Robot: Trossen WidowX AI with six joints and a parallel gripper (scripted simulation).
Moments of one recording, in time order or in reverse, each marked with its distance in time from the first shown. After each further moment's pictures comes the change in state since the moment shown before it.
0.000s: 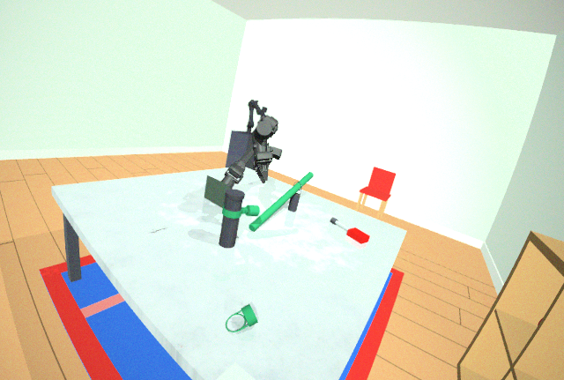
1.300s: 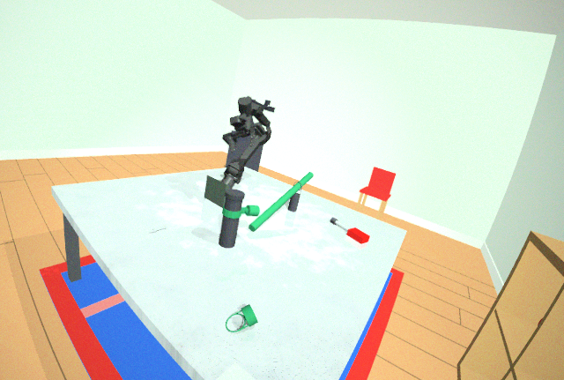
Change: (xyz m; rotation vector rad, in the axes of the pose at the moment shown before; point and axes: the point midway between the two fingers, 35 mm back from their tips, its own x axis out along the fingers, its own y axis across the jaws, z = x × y) arm -0.145 0.056 -0.070 2.106 -0.334 -0.479
